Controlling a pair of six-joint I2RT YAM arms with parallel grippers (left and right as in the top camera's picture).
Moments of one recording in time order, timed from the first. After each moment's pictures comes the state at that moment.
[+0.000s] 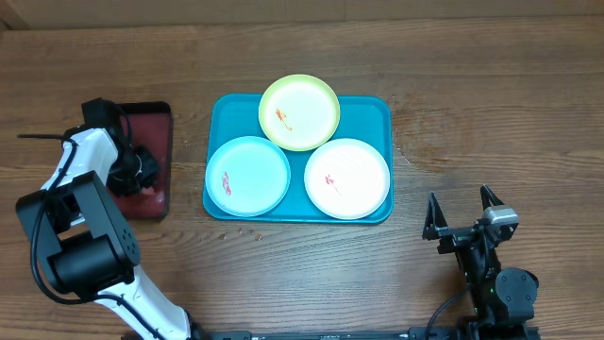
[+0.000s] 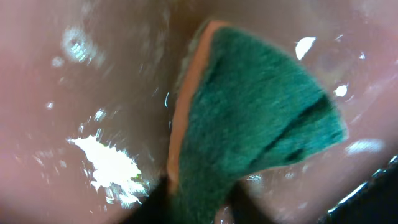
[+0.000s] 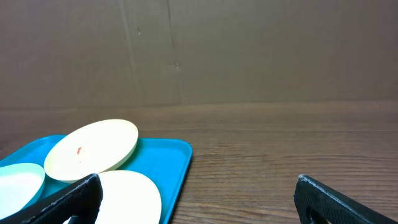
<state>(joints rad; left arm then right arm) 0.37 2.00 1.31 -0.81 -0.05 -0.32 0.05 0.01 0.02 -0.03 -0.10 0.10</state>
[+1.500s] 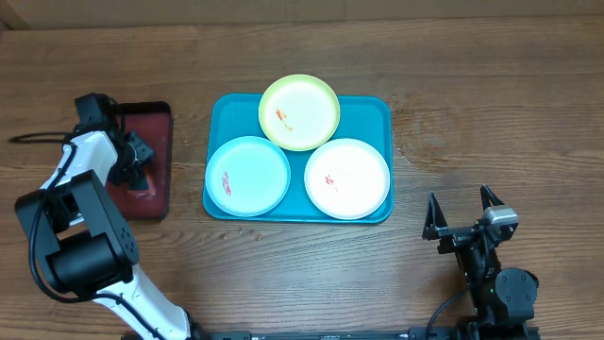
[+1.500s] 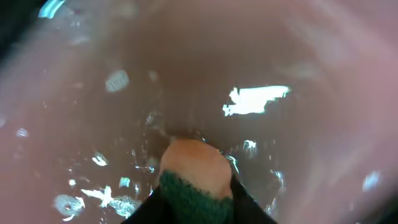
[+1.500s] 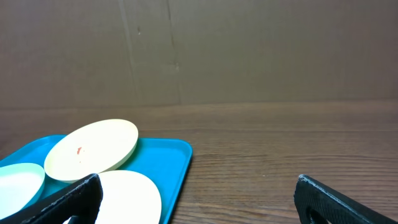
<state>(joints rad) 0.38 2.00 1.29 -0.56 -0.07 -0.45 0.05 0.01 0.02 -0.03 -0.10 0.10</state>
